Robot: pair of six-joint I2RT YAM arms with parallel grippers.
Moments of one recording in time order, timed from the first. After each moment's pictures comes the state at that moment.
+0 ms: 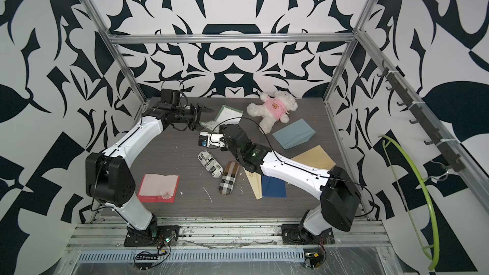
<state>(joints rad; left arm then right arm) -0.27 1.70 1.46 -0.47 0.84 -1.40 0.92 1.51 1.15 0.03 0.36 -1.08</state>
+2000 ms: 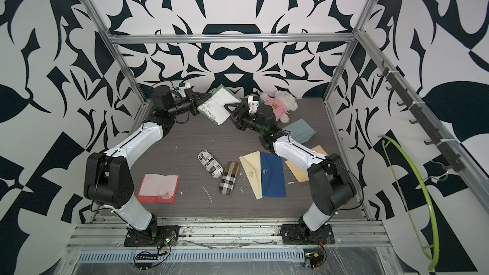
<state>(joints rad) -0.24 1.68 1.31 0.31 0.80 -1.44 0.51 1.64 1.11 0.48 -0.48 1.40</state>
